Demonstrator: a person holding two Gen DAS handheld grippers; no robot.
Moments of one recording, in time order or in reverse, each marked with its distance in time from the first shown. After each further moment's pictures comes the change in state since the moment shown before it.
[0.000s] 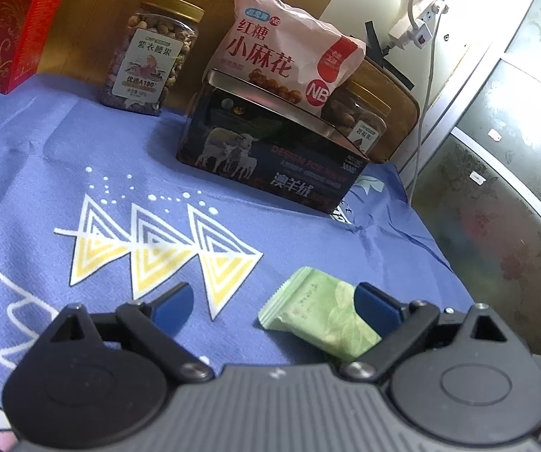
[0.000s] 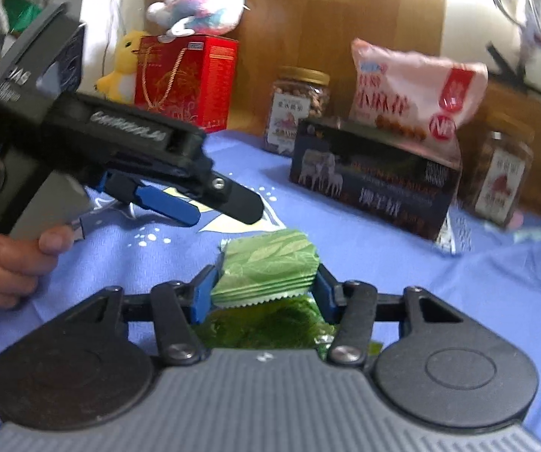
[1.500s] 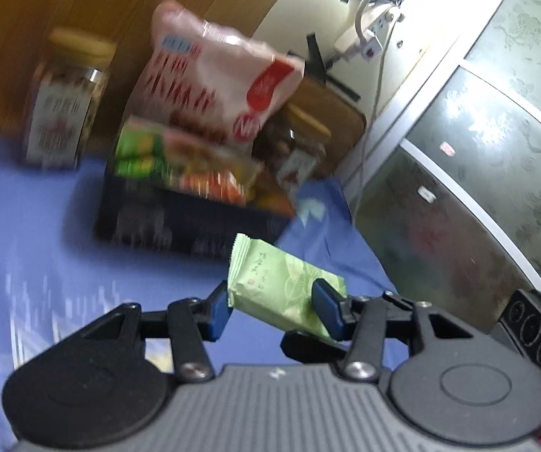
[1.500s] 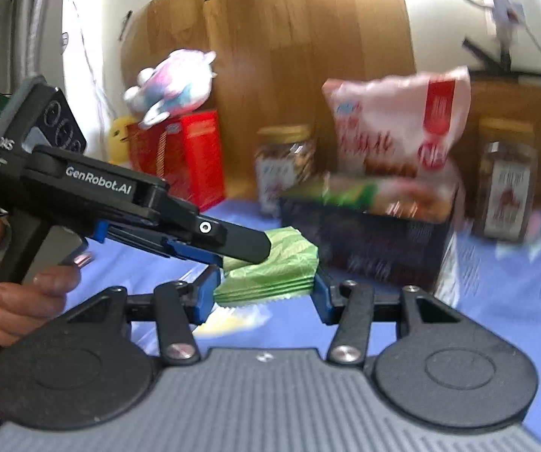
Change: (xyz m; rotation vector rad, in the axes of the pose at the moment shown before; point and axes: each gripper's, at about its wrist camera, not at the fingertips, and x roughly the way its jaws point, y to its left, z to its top) left arm 0.017 -0.042 0.092 0.060 0.029 -0.142; right arm 0.005 -0.064 0.062 0.153 -0.149 0.096
